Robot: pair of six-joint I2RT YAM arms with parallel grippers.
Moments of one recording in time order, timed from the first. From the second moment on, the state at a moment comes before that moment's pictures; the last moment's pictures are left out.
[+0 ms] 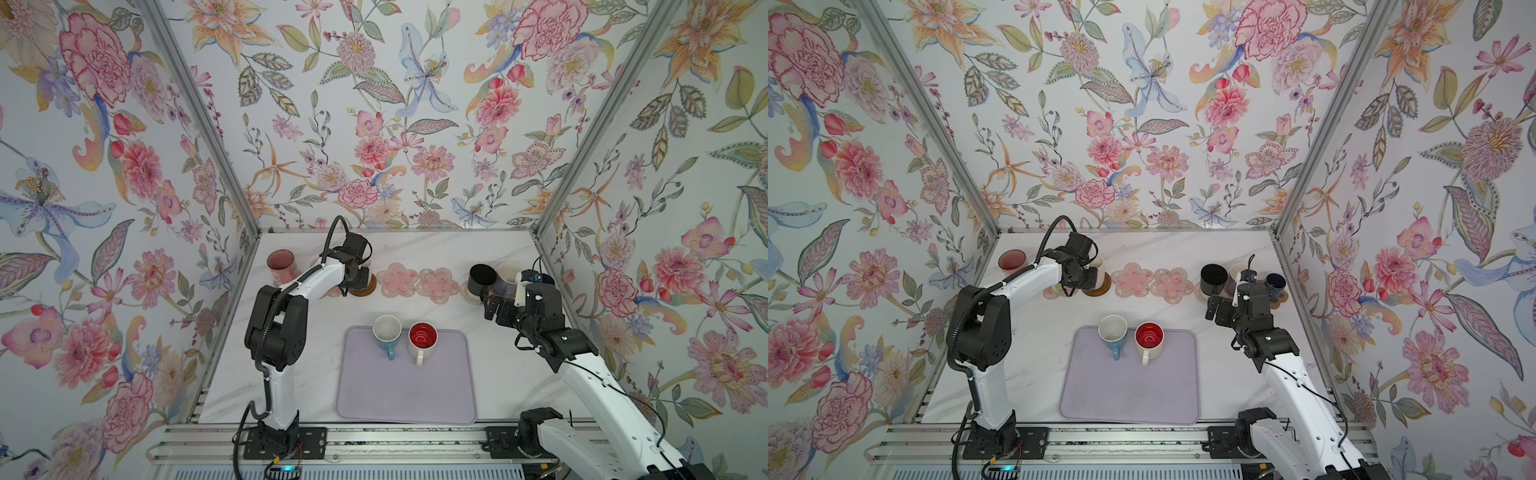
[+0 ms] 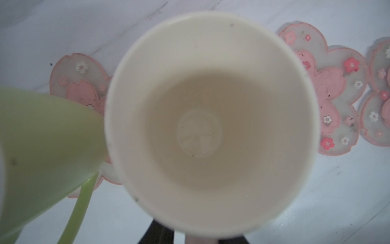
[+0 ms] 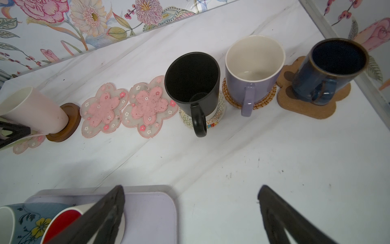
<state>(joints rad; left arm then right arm) -0.39 1.97 1.53 -0.68 -0.10 -0.23 0.19 0.92 0.73 -0.48 0.04 0.34</state>
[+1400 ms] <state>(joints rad) -0.39 1.91 1.44 -0.62 -0.10 -0.27 0.19 0.90 0.73 -0.48 0.03 0.34</state>
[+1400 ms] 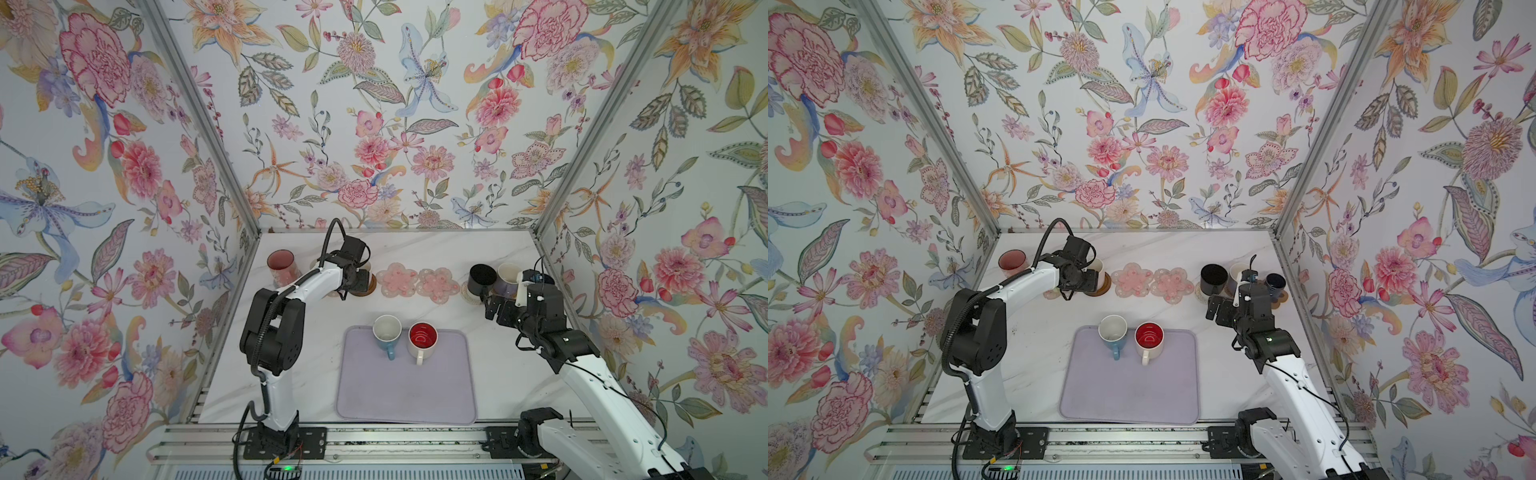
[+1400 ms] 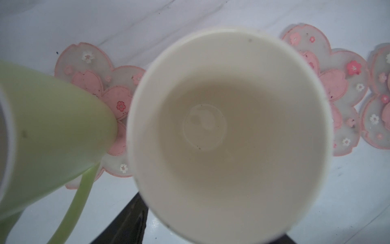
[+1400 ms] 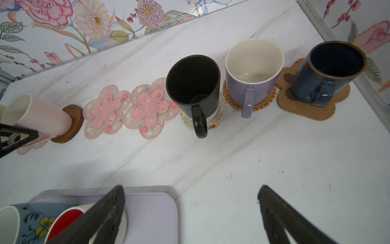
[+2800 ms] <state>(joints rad) -0.39 0.75 0.52 -0.26 -0.22 -0.44 0.58 0.86 0.74 -0.61 0.10 0.59</state>
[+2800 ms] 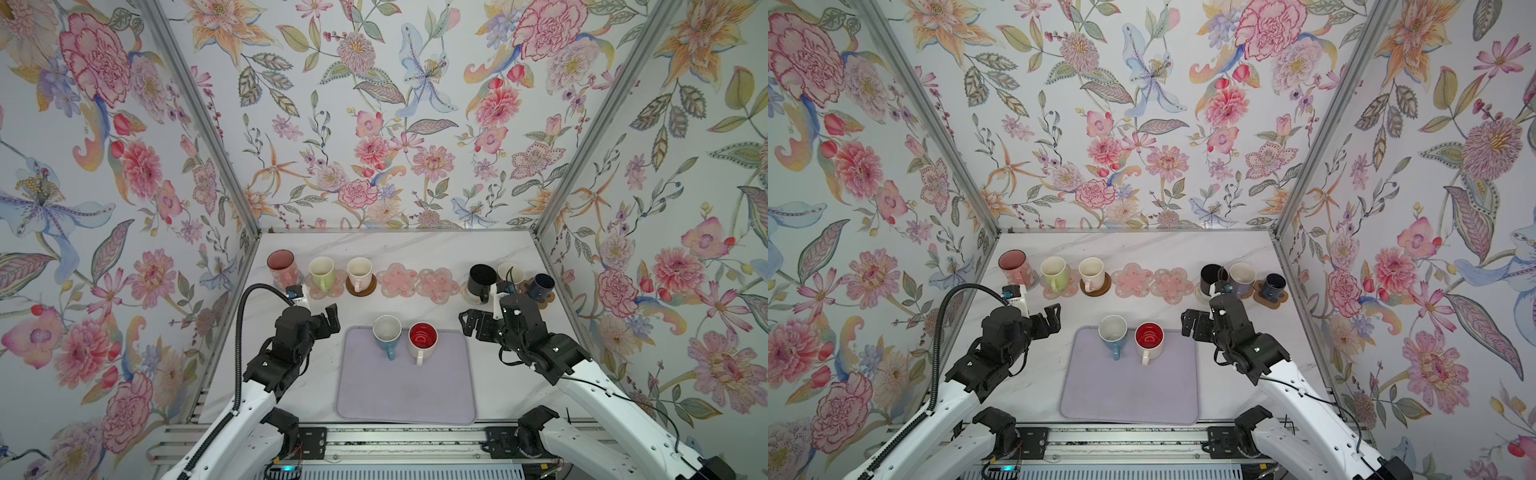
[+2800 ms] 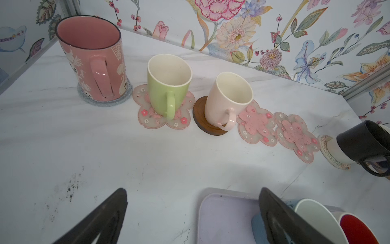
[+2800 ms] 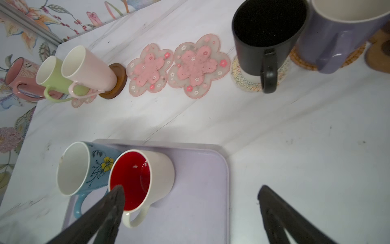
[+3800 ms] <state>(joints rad) -0.39 0.66 0.48 -0.27 -0.29 -0.45 1.13 1.26 0.74 -0.56 0.43 1.01</state>
